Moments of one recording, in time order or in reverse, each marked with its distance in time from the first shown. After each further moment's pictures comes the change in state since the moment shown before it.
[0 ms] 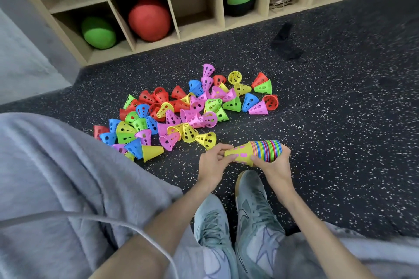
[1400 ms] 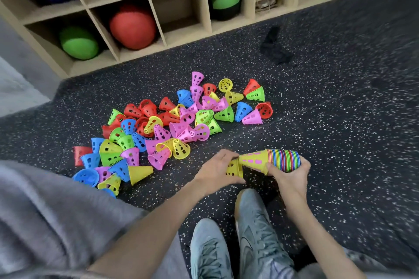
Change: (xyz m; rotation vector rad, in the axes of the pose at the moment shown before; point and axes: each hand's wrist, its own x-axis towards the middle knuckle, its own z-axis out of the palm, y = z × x) left_hand 0.066 0.006 0.003 0.678 -0.497 0.216; right_hand 0.031 0.000 -0.014 0.077 0.243 0.112
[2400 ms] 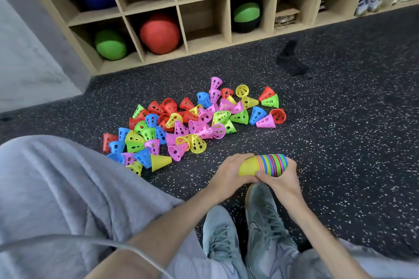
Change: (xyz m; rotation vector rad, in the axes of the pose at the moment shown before) left_hand -0.062 0.025 0.006 -0.292 0.254 0.045; right_hand -0.057 -0.019 0.005 -0.131 -0.293 -0.177
